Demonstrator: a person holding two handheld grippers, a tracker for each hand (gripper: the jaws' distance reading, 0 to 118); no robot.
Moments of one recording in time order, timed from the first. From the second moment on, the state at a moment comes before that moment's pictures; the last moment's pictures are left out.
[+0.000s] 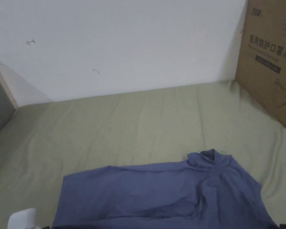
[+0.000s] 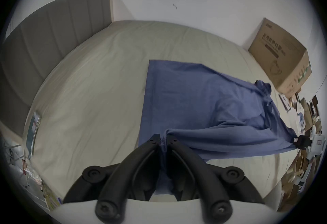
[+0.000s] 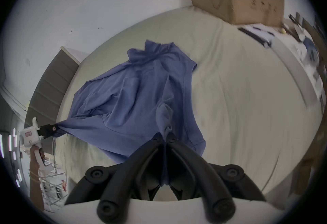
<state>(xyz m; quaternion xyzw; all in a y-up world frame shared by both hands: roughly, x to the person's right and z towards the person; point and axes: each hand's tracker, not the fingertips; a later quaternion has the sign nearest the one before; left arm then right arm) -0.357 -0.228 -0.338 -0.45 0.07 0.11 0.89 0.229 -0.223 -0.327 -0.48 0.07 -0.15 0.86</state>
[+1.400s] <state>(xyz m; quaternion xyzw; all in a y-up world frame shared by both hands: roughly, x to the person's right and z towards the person) -0.386 -0.250 -0.427 -0.48 0.13 0.15 0.85 0.208 -0.213 -0.357 -0.43 0.09 -0.10 0.89</state>
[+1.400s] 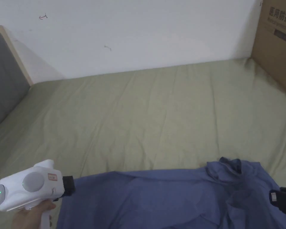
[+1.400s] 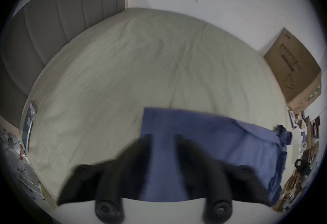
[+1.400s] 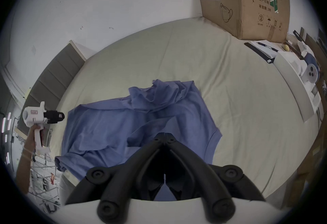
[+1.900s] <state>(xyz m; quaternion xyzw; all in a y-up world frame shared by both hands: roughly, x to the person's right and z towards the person) -0.375 -0.274 -0.471 -0.54 0.18 0.10 0.82 0.230 -0.253 -0.419 -0.49 0.07 -0.07 0.86</state>
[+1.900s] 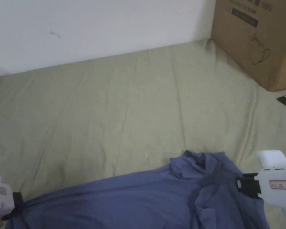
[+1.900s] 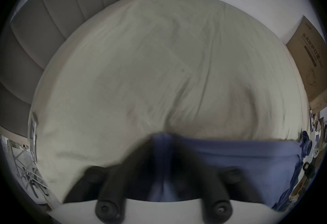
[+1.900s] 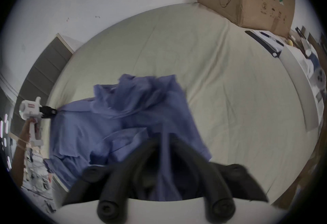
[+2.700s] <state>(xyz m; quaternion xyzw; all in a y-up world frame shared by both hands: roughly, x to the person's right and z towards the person) -0.399 -0.221 -0.463 -0.51 0.12 0.08 0.85 0.191 -0.282 -0.547 -0.54 0.10 0.06 0.83</state>
